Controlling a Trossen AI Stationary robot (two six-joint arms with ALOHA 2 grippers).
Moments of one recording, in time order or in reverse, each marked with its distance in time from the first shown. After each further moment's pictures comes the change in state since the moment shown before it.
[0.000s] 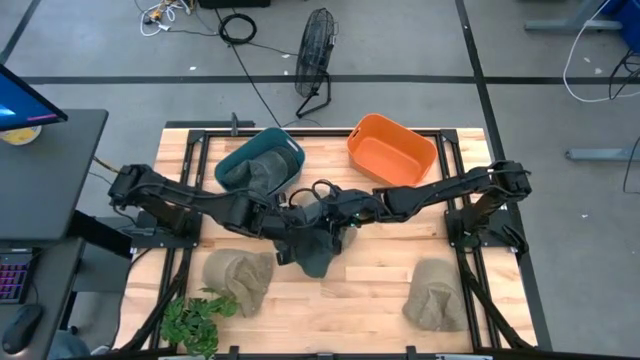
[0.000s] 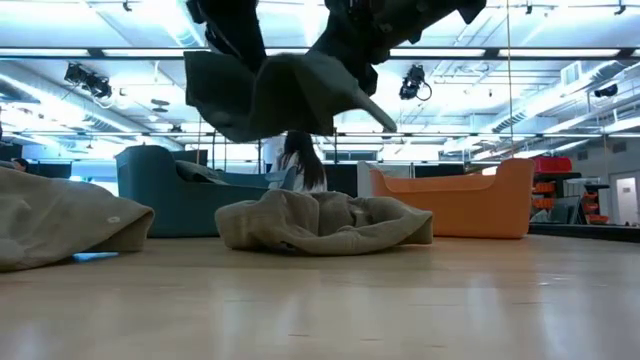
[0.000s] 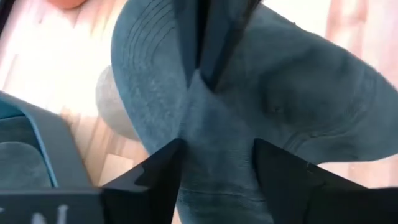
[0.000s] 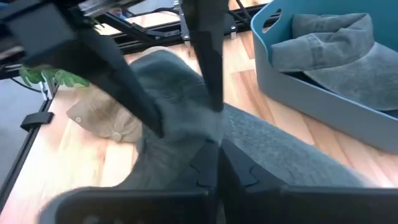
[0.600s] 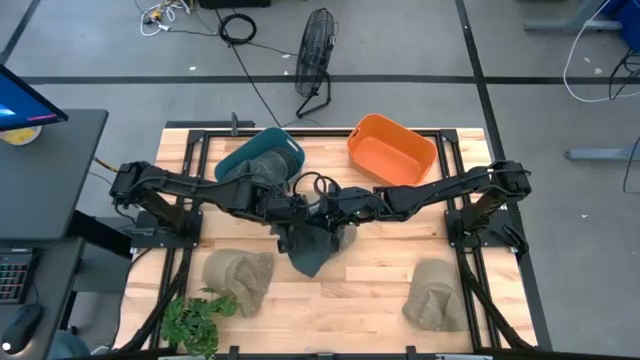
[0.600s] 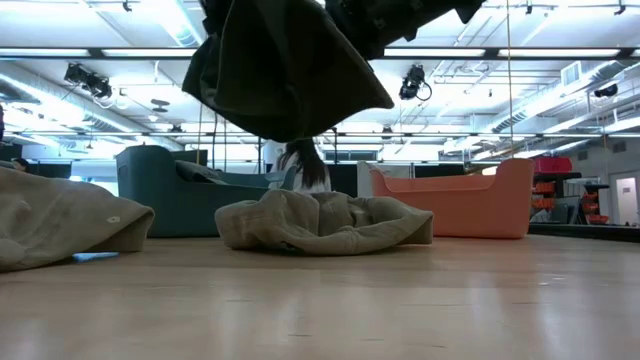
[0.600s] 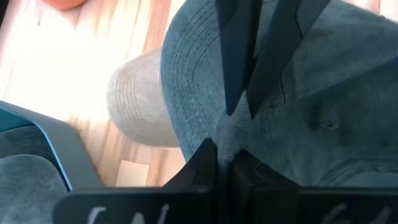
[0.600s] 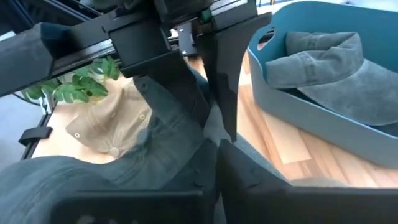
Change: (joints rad) left arm 0.107 -0.001 0.000 0.007 0.102 0.140; right arm -0.008 0.000 0.001 0.053 0.018 -0.008
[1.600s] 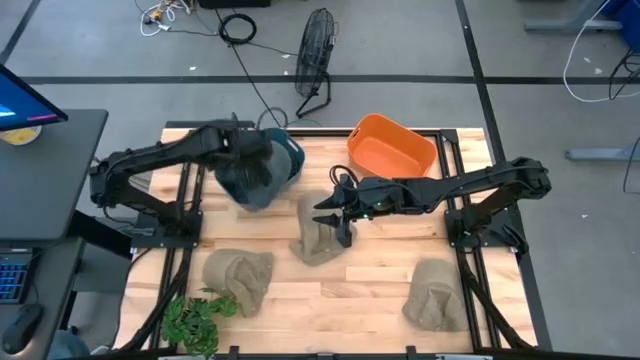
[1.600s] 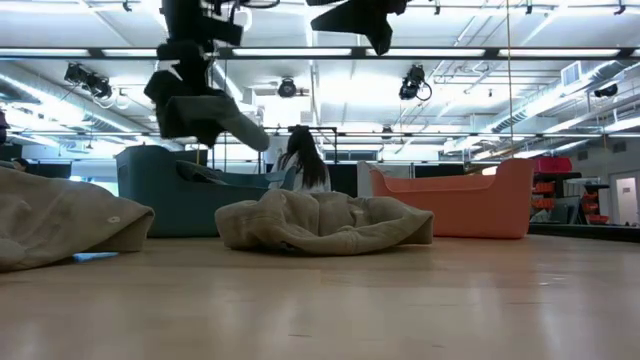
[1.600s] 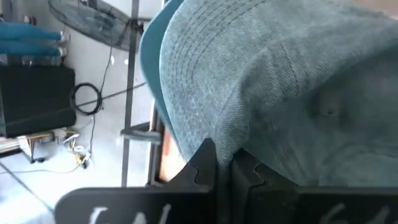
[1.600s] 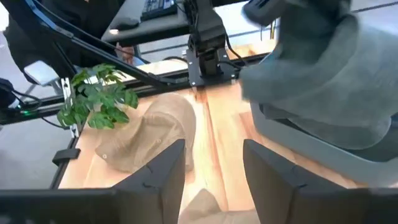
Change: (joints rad) left arm 0.449 -0.206 -0.002 -0.379 -0.268 0.492; right arm 0.004 -0.158 0.001 -0.077 0.002 0.007
